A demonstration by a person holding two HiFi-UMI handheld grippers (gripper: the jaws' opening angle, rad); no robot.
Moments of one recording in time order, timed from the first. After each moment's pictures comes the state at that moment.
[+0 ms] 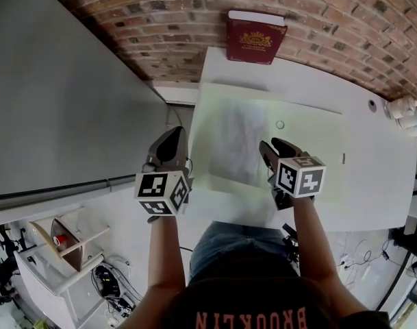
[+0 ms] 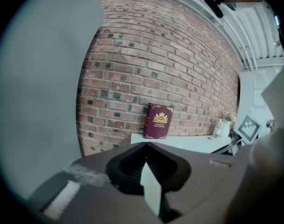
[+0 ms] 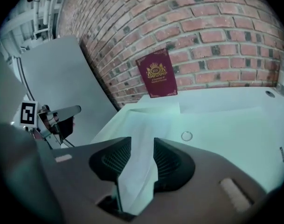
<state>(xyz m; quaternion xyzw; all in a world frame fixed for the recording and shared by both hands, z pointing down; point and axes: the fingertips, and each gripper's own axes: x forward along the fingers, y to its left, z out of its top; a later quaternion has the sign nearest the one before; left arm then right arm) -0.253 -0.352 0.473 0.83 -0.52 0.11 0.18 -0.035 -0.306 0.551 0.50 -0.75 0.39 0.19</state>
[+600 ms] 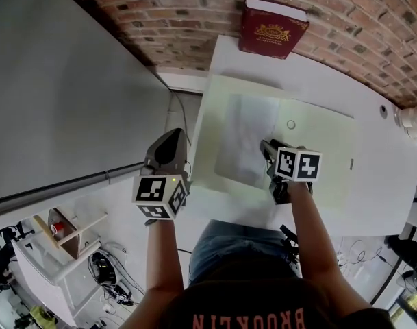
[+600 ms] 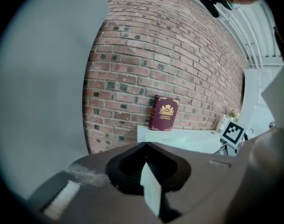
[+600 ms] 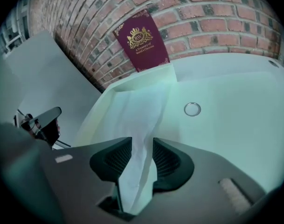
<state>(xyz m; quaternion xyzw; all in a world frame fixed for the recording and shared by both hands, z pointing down) -0.276 -0.349 0.504 0.81 -0.53 0.14 0.21 -0.045 -0.312 0.630 0.48 -0.68 0.50 0.23</state>
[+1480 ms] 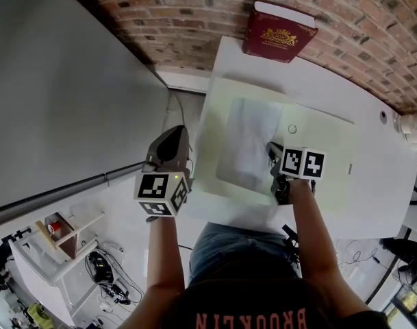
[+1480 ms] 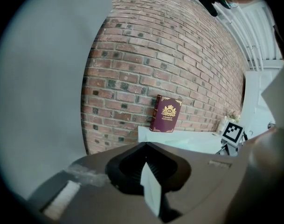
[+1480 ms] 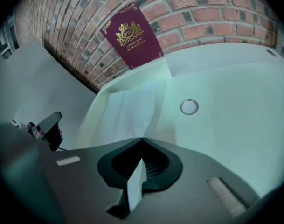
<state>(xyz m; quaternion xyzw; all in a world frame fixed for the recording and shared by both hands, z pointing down) -0.280 -0.369 0.512 0.81 -0.52 0.13 0.21 -0.044 -0.319 0.636 0.48 -0.65 0.54 0.22</state>
